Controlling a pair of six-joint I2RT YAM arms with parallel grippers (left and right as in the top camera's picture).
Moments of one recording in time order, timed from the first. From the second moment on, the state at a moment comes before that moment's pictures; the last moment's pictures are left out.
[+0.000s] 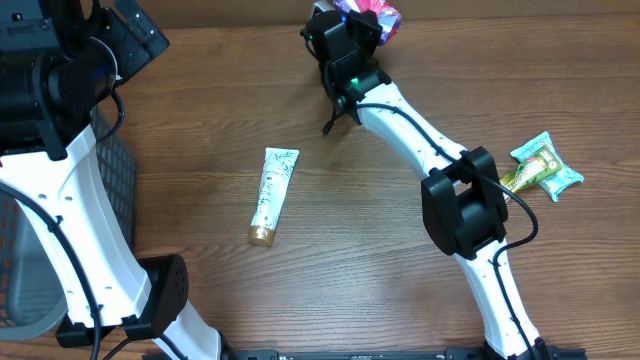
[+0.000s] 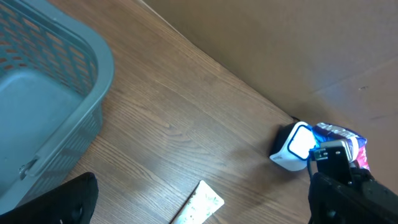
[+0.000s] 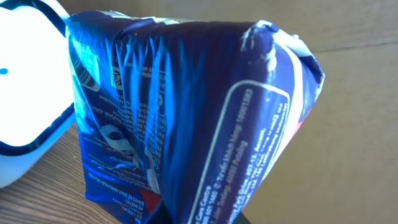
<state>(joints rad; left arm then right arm) 0.09 1.87 2.78 -1.68 -0.11 -0.57 0.55 2.45 2.16 -0.20 0.87 -0.96</state>
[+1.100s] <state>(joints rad) 0.09 1.87 2.78 -1.68 -0.11 -0.57 0.54 2.45 2.16 -0.25 0.93 -0.91</state>
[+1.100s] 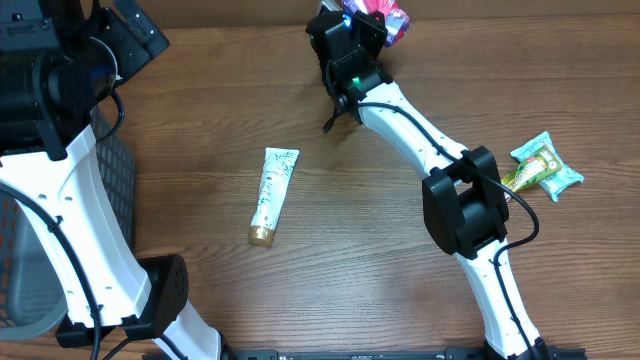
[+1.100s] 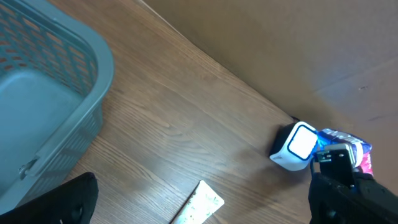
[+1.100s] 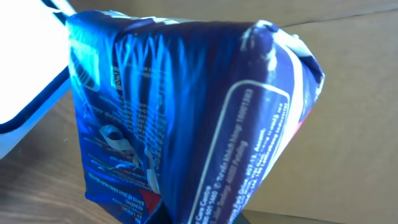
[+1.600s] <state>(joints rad) 0.09 1.87 2.78 -1.68 -0.11 -0.57 0.71 2.28 2.15 -0.68 0.83 -0.58</state>
